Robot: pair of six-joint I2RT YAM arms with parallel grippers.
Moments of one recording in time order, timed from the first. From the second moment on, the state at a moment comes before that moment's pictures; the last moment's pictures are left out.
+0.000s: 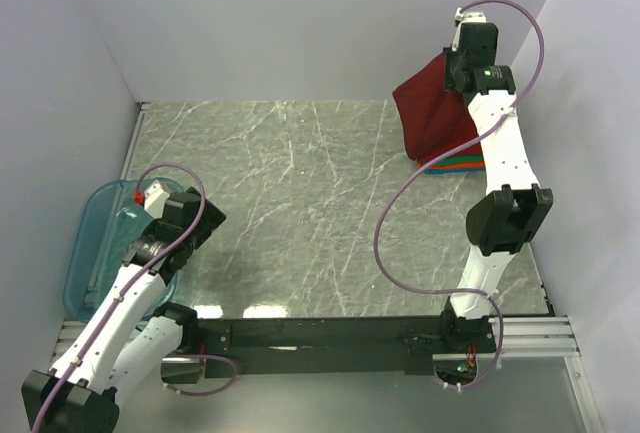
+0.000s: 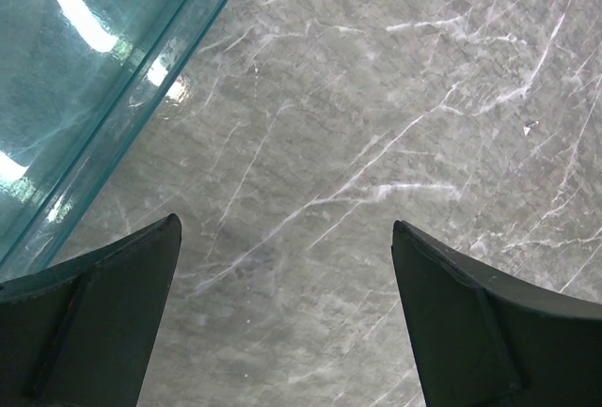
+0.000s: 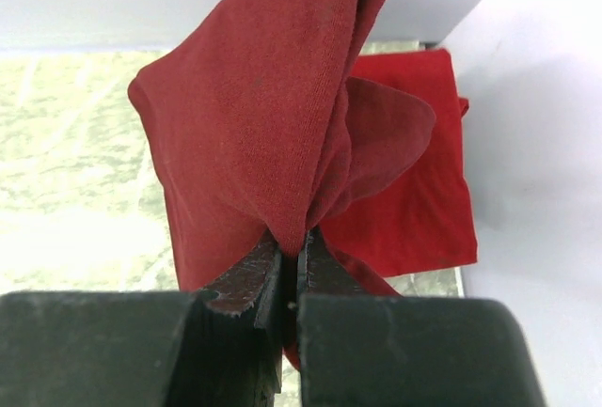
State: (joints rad) left arm -0.29 0.76 0.63 -0.66 -0.39 -1.00; right arm 0.04 1.89 2.12 -0.75 0.23 -0.06
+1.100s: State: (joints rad) left arm -0.29 0.85 0.66 -0.65 -0.41 -0.99; right arm -0.20 2.14 2.08 -0.69 0.23 -0.02
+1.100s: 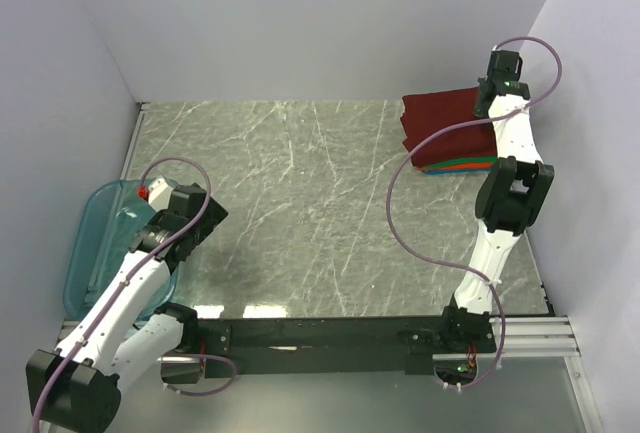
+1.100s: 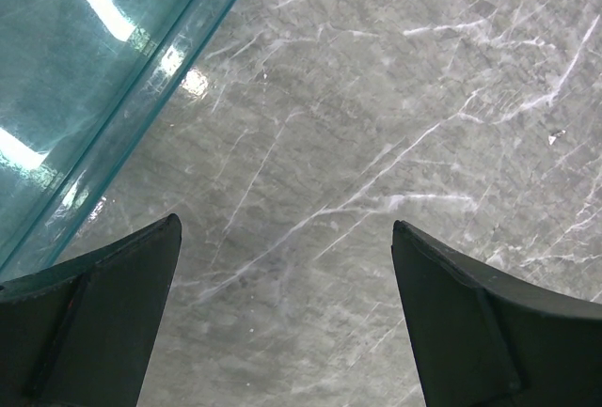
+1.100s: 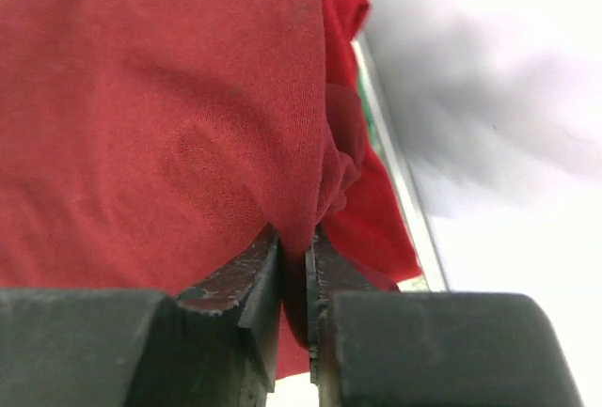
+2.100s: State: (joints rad) left arm -0.29 0.85 0.68 -0.62 -0.40 -0.99; right arm -0.21 1.93 2.06 -0.73 0.08 0.22
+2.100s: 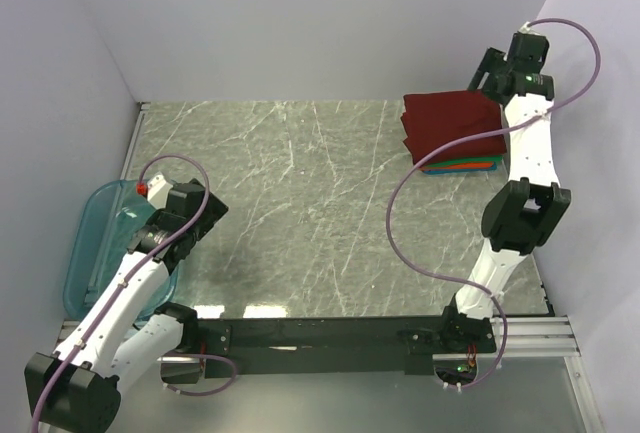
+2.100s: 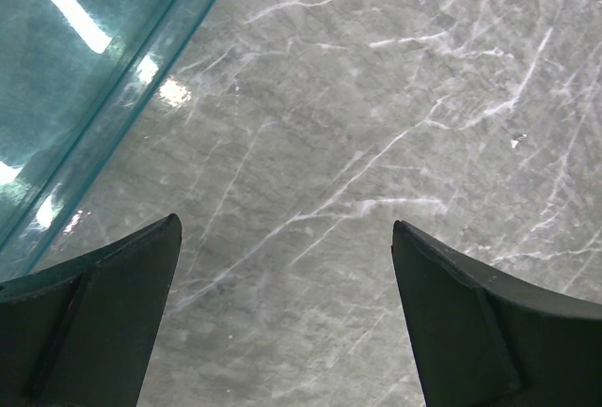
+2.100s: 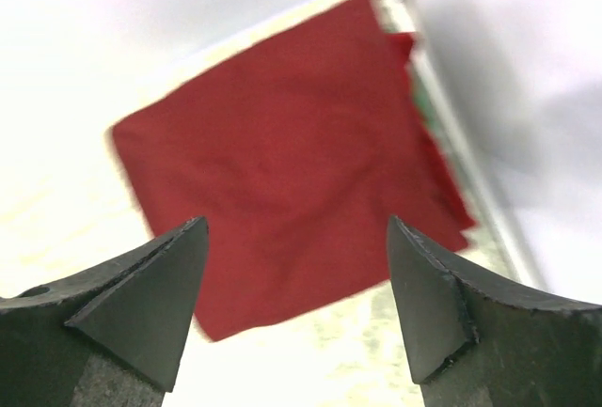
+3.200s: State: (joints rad) left arm -0.29 0.93 0.69 -0.59 -0.39 -0.98; right arm -0.23 2.35 2.17 -0.56 0.10 0.19
